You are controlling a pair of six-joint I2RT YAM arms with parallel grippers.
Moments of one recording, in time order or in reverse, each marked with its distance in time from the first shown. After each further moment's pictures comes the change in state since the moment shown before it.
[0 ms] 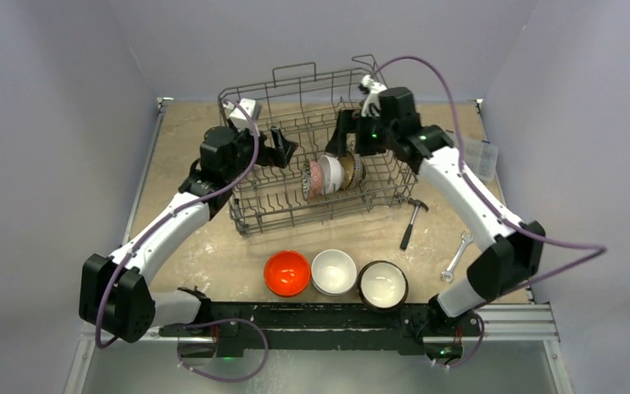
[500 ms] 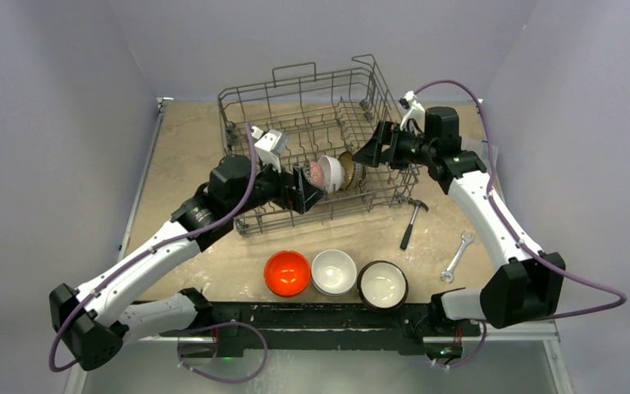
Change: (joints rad) left arm -0.343 -0.196 0.034 -0.304 0.040 -0.178; right arm -0.290 -0.246 -0.369 0.205 -0.377 0.061
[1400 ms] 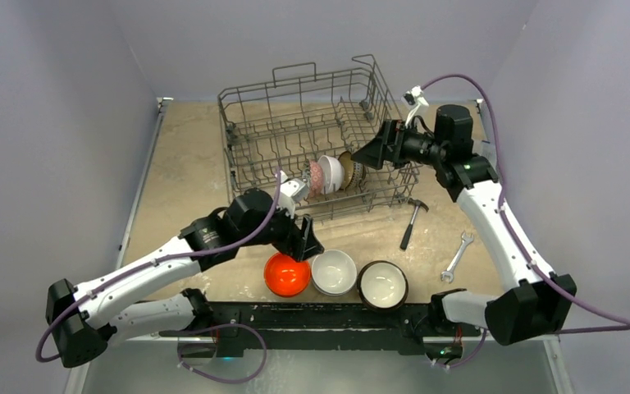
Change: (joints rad) left arm -0.199 -0.103 -0.146 -0.270 0.012 -0.017; right arm 0.000 -0.084 -0.002 0.048 -0.143 0.002
